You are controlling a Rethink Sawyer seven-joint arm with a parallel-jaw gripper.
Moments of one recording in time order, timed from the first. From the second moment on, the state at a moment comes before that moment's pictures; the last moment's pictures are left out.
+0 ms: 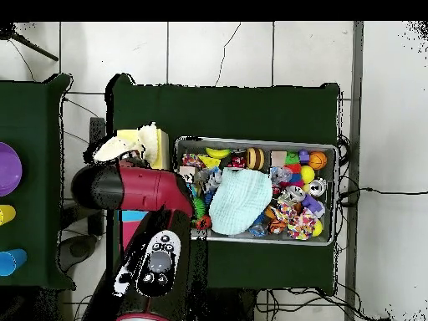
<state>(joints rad) 0.25 -0.53 -0.24 1.52 0.28 0.47 2.81</state>
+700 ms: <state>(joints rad) 0.29 -0.50 -0.26 1.48 0.28 0.47 2.81</state>
